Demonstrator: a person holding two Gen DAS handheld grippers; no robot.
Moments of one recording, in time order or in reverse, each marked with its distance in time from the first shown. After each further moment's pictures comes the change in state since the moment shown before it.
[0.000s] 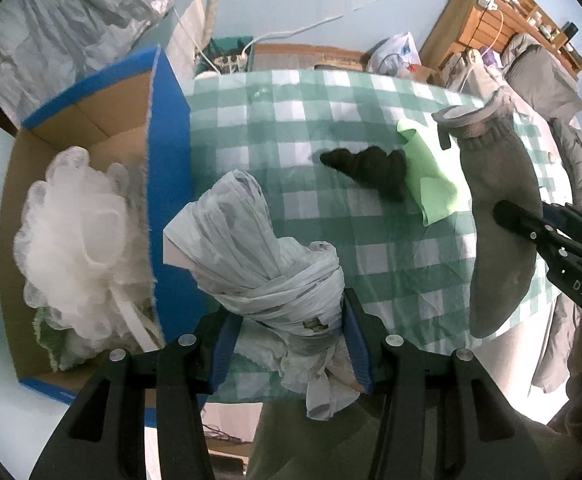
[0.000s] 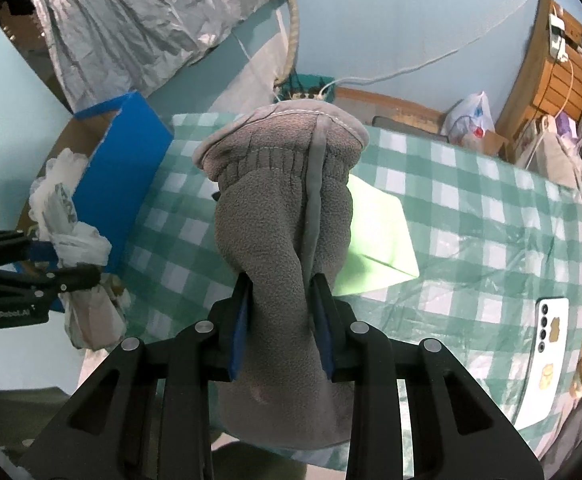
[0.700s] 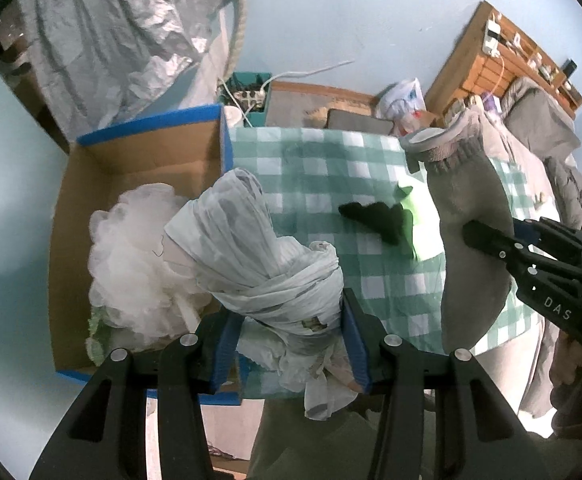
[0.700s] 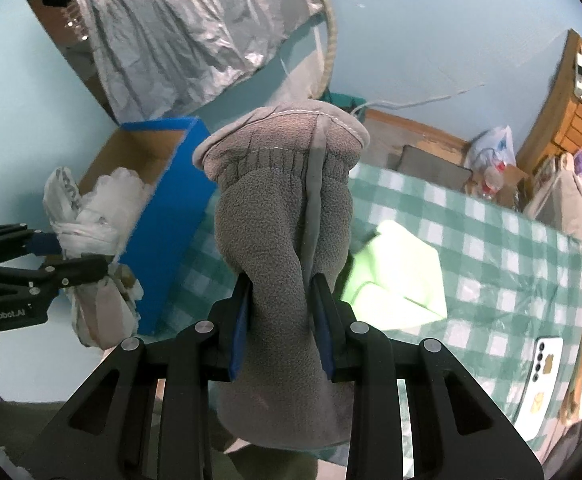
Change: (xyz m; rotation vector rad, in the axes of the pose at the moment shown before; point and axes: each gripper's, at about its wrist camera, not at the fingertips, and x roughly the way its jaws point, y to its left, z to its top) left arm -0.068 0.036 -0.001 -0.084 -0.128 -0.009; right arm -0.027 0.057 0.040 -0.091 -0.026 0.068
